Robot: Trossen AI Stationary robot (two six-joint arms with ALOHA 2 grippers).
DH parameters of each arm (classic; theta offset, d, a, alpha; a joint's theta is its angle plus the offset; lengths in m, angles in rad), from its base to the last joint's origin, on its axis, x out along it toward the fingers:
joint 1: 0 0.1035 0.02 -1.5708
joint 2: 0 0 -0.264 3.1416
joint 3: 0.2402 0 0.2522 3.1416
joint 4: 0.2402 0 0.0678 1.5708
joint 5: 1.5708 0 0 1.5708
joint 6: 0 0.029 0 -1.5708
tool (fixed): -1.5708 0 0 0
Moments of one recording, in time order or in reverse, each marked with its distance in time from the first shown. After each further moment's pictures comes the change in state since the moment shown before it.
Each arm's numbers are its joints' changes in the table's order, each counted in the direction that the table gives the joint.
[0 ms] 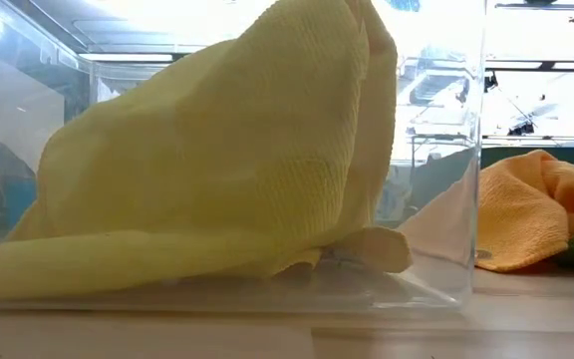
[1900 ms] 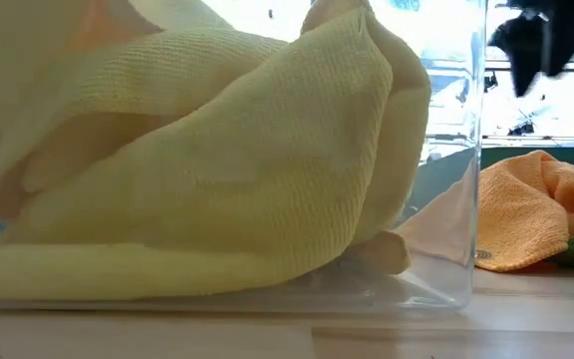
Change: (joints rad) left arm 0.000 0.081 -0.090 0.016 -0.173 -0.113; right arm -0.123 -0.137 -0.524 0.983 -0.084 0.354
